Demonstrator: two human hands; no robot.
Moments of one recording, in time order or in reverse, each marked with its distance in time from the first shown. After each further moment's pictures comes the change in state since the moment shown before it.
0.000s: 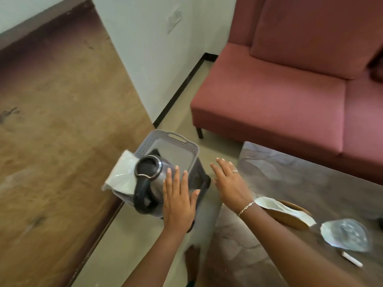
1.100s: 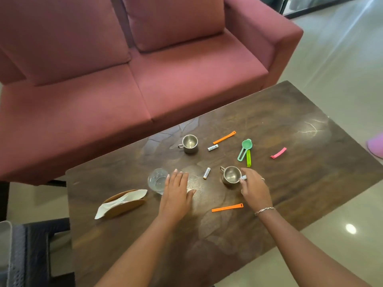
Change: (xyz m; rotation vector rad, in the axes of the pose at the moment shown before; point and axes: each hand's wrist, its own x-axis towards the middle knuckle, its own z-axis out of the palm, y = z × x) left_hand -0.135 0.427 0.148 0.057 -0.540 0.883; right_hand -0.481 0.300 -0.127 0.224 0.429 1.182
